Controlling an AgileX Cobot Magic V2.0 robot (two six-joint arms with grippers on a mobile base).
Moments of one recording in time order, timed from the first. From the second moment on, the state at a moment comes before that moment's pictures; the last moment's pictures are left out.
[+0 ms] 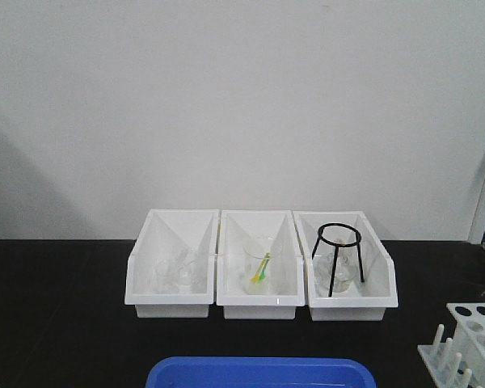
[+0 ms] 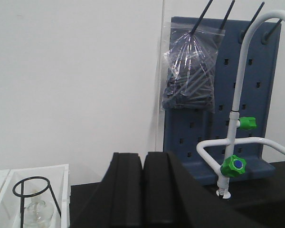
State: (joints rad) left arm -0.09 0.30 -0.09 0.07 0.11 0.07; right arm -0.07 0.54 -0.74 -0.73 0.29 0.65
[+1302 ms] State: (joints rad) left arm -0.09 -0.01 0.03 0.07 0.18 0.02; right arm -0.07 0.54 -0.74 -0.76 0.29 0.64
